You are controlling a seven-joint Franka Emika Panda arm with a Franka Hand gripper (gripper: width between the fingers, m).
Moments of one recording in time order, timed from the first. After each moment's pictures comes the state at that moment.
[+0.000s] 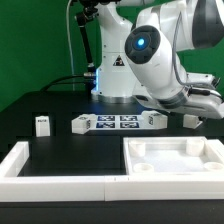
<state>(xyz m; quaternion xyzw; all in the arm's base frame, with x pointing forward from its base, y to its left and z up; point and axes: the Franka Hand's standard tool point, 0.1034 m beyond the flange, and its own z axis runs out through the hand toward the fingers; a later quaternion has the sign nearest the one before) 0.331 0.153 0.011 -0.86 0.29 0.40 0.14</state>
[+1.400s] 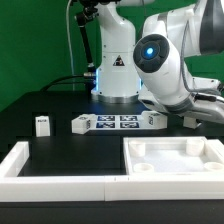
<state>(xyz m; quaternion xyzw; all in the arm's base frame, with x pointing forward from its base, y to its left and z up) 0.329 0.163 0.007 -0.86 0.29 0.41 0.13</state>
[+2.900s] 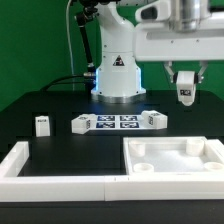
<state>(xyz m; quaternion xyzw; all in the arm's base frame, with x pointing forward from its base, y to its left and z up) 0.491 0.114 0.150 -0.99 0.12 -0.01 -0.02</state>
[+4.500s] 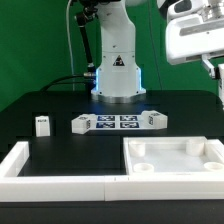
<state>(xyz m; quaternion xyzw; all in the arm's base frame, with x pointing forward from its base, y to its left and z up) 0.514 0.171 0.153 -0.96 0.07 -0.28 0.07</state>
